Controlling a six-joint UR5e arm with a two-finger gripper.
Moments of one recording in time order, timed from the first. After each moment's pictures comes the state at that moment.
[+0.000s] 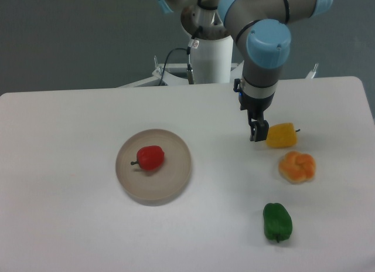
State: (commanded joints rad) arm 2.51 -1.82 -1.59 -1.30 1.55 1.73
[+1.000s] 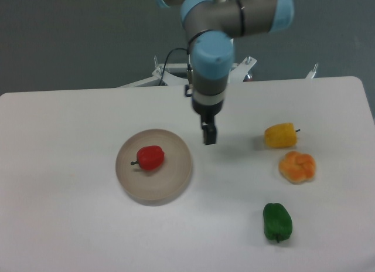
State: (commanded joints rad) arm 2.19 -1.93 -1.62 -1.16 1.52 1.34
